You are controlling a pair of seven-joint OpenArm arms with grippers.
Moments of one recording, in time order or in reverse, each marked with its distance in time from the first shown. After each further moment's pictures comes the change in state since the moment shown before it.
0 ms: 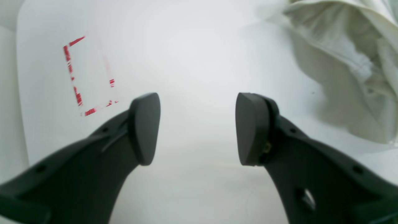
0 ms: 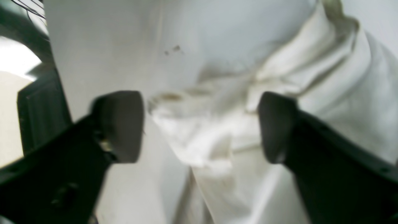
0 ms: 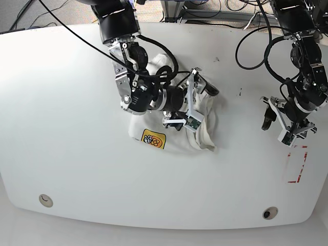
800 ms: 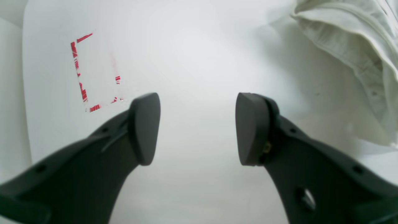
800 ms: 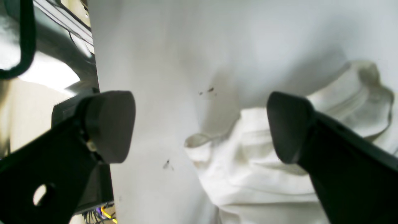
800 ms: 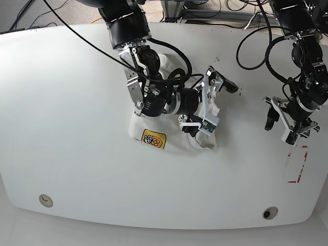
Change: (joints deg) left arm 0.2 0.3 -2.1 0.1 -0.3 0.0 0.0; right arm 2.4 -3.8 -2.8 -2.9 3.7 0.0 0.0
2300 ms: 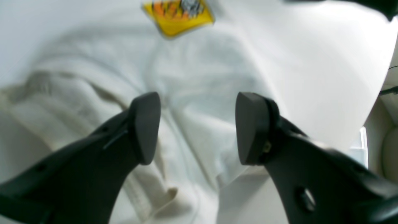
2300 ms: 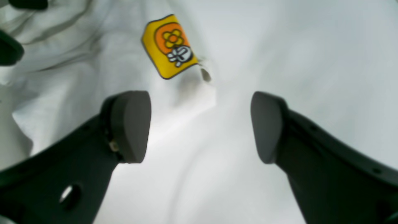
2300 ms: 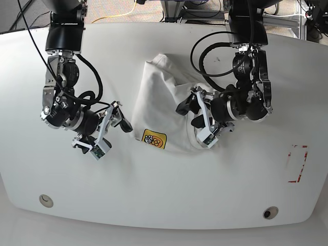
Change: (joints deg) left arm -7.1 19.1 17.5 -7.8 -16.3 0.1 21.1; right arm 1.3 24.5 24.4 4.0 2.2 0.2 0.4
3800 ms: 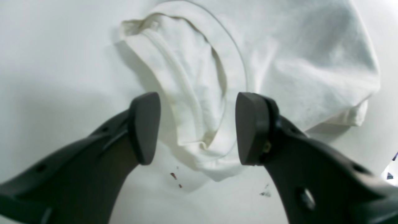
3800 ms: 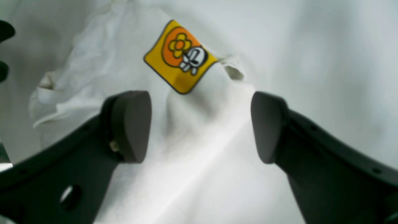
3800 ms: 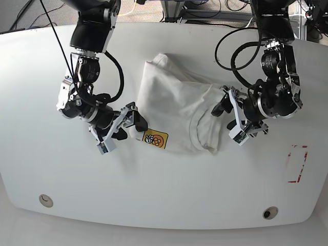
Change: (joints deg) left arm 2.6 -11.0 -2.8 8.0 -0.1 -1.3 -0.6; right arm -0.4 -14.6 11.4 -9.8 -0.3 -0.4 -0.4
